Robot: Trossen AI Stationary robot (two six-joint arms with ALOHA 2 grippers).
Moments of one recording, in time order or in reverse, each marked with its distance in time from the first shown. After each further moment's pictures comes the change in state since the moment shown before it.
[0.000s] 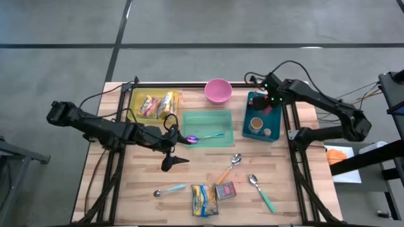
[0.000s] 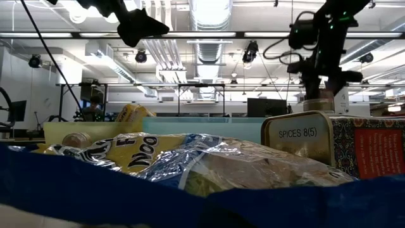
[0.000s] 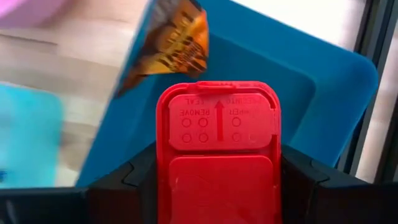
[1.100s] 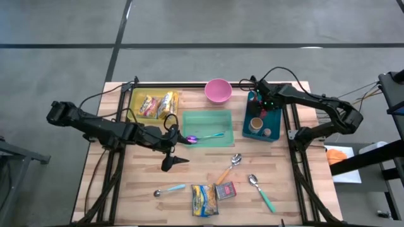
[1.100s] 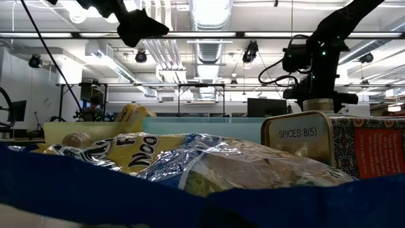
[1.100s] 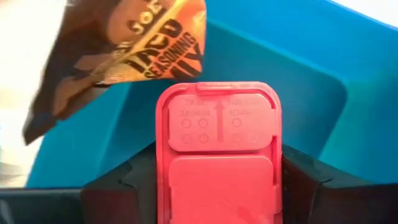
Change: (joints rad) left arm 0.000 0.000 0.000 -0.006 0.000 0.006; right arm -0.010 0.147 -0.143 0.231 0.032 0.011
